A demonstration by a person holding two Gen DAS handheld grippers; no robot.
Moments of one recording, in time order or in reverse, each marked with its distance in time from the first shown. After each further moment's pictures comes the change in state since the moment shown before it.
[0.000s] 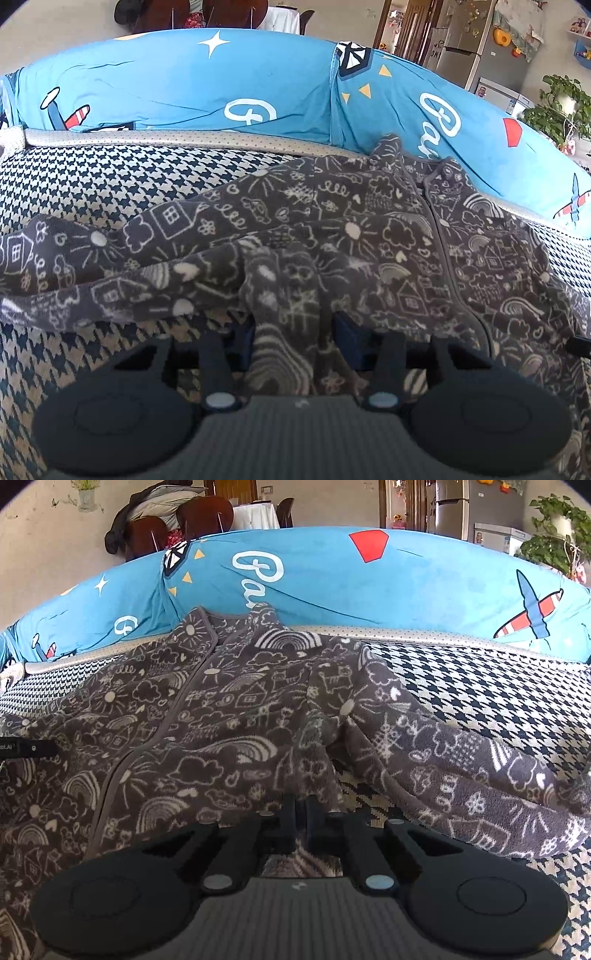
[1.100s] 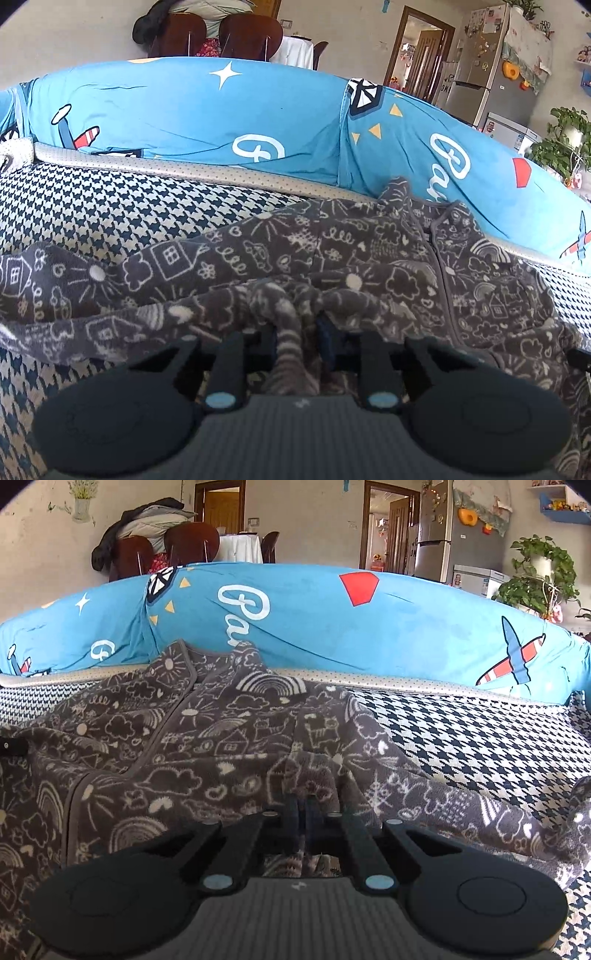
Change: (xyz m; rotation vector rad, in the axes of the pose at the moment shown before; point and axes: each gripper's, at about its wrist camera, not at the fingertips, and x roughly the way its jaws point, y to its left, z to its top) left arm 0.009 -0.003 0.015 -0.023 -0.104 0.026; right arm 0.021 0.018 0.014 -0.050 -0.115 -0.121
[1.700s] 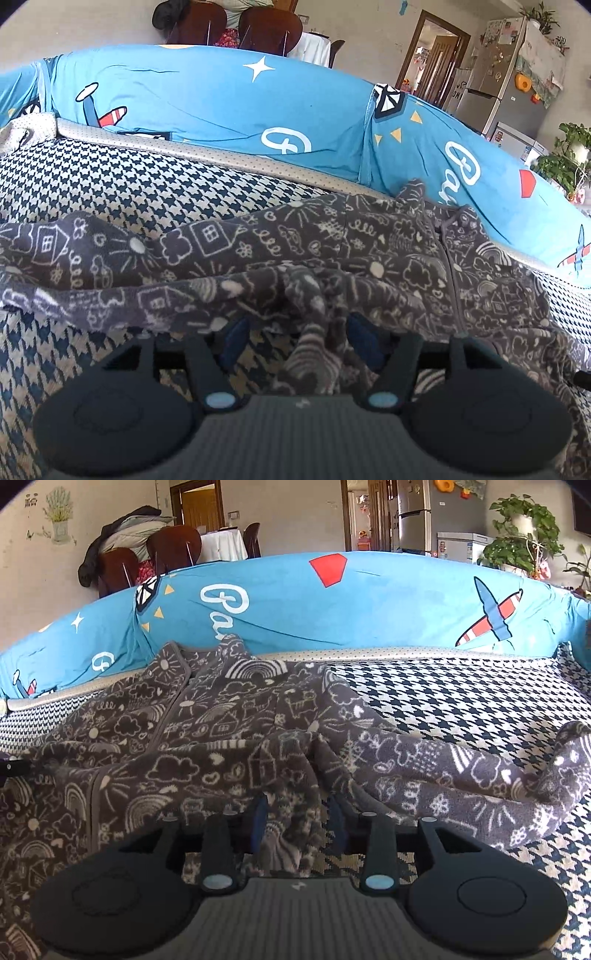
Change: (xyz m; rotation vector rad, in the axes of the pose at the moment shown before) left arm -0.036 0.032 -0.013 -0.093 0.001 -0.017; right arm -0.046 -0.032 -0.014 0.152 0.030 0.048
